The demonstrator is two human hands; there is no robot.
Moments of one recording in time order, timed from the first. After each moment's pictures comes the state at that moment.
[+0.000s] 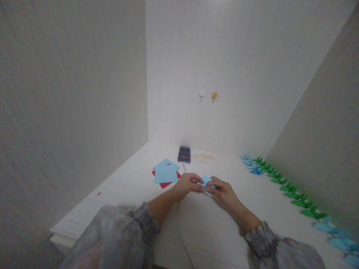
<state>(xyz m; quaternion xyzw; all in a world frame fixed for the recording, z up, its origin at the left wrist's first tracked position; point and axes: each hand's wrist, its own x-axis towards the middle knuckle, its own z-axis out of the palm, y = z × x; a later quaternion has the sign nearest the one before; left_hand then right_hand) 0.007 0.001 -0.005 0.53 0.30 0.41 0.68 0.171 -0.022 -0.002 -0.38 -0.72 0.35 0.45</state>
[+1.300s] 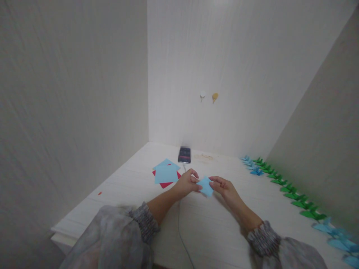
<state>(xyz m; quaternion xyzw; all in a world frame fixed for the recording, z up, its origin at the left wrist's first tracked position) 0.004 0.007 -0.007 0.59 0.30 0.41 0.63 0.177 -0.017 -0.006 -0.41 -0.60 0.49 0.48</state>
